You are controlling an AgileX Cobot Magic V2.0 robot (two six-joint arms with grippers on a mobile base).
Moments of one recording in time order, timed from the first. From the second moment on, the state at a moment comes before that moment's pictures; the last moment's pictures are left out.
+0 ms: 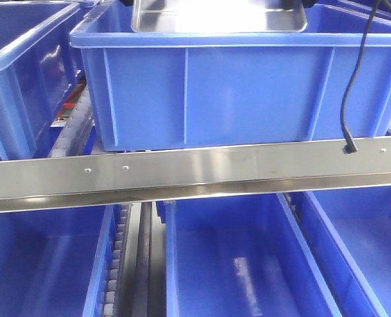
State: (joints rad) left arm -0.54 1.95 -1.95 0.22 0.66 -0.50; right arm 0.26 1.89 -1.90 -0.07 0.82 0.14
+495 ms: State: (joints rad) left arm -0.54 1.94 -1.95 0.21 0.66 -0.50; right arm 0.26 1.86 -1.90 -0.07 0.82 0.14
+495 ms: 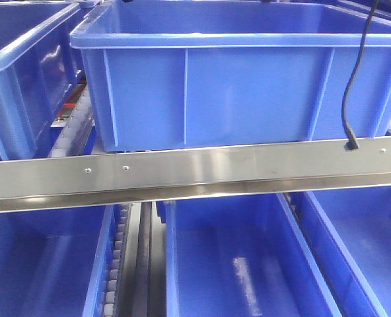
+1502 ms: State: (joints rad) left arm -0.55 0.98 -0.95 0.22 0.68 -0.37; right arm 0.26 0.84 -0.80 -0.07 0.59 0.14
